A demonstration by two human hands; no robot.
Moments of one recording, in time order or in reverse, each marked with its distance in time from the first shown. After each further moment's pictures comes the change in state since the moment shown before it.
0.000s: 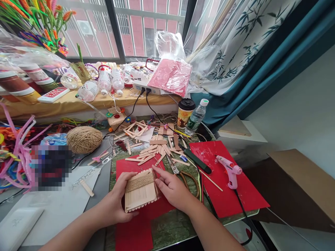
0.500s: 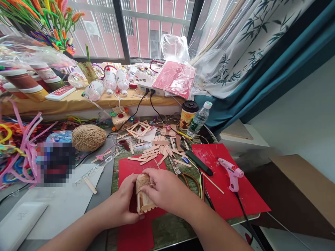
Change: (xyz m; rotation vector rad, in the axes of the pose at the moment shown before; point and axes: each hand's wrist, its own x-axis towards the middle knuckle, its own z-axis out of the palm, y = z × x) left_hand -0.005 -0.002 0.012 0.040 -0.036 0.000; right_hand 0.009 -0.094 0.019 -0.554 -0.091 -0.038
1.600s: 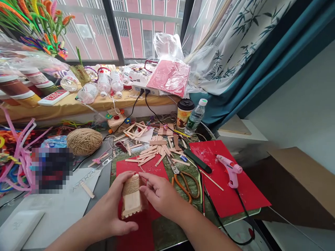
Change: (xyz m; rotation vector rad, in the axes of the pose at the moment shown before) left_hand -0.008 0.024 -0.022 0.118 0.115 -0.017; right_hand -0.003 0.046 0.048 0.482 0.079 -0.032
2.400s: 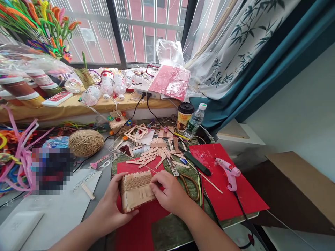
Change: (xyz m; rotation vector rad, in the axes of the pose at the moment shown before) left_hand 0.000 -0.006 0.013 -0.153 0.174 -0.112; right_hand -0.002 0.001 -0.024 -0.383 0.136 -0.257
